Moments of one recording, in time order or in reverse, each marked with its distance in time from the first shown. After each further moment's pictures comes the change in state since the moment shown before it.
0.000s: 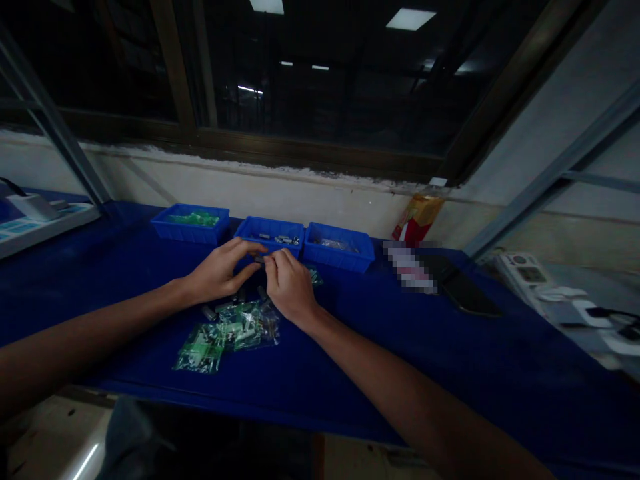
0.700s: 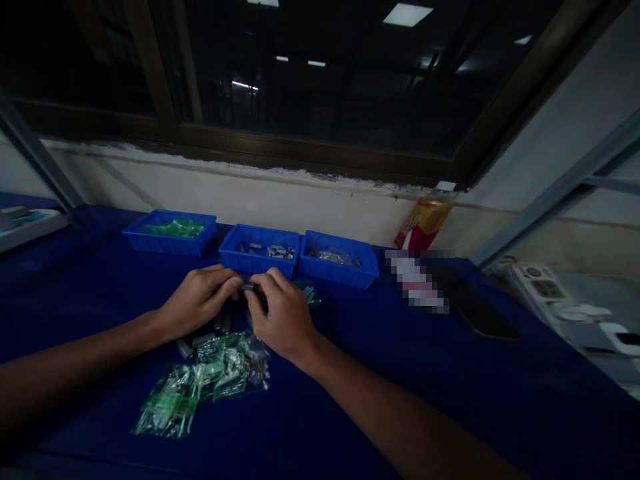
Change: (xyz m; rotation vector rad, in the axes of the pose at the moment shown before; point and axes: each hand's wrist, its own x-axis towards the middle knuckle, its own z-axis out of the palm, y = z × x) left_hand -0.002 0.003 0.003 -0.058 -0.124 -0.297; right_hand -0.002 -0.001 -0.008 0.087 -0.141 0.012
